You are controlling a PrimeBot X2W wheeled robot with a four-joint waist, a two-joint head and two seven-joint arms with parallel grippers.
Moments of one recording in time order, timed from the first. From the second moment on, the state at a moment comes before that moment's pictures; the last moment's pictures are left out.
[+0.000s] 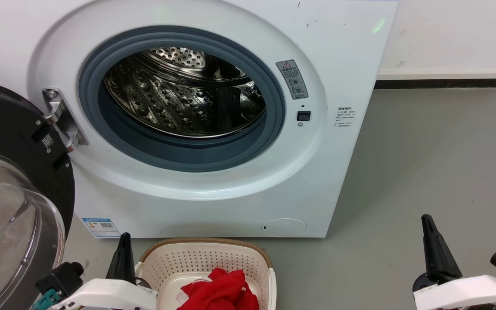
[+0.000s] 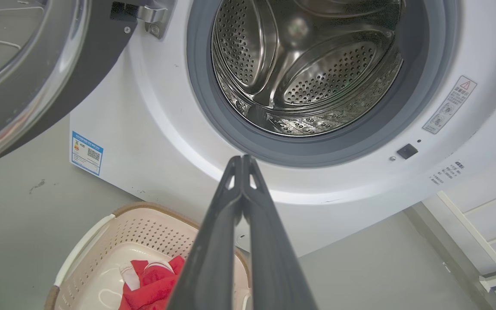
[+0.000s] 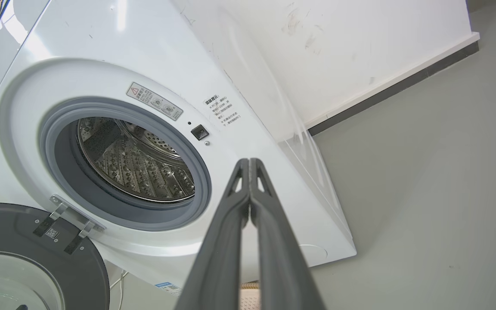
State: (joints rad) left arm 0.01 0.05 0.02 0.20 -0.64 -0.03 -0.12; right arm 0.06 -0.07 0.01 0.09 0.67 0.13 -0.16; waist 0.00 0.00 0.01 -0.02
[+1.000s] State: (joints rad) left arm -0.03 0.05 0.06 0.22 -1.03 -0.07 -0.03; right arm 0.00 -0.08 -0.02 0.15 1.07 0.13 -0.07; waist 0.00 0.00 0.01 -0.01
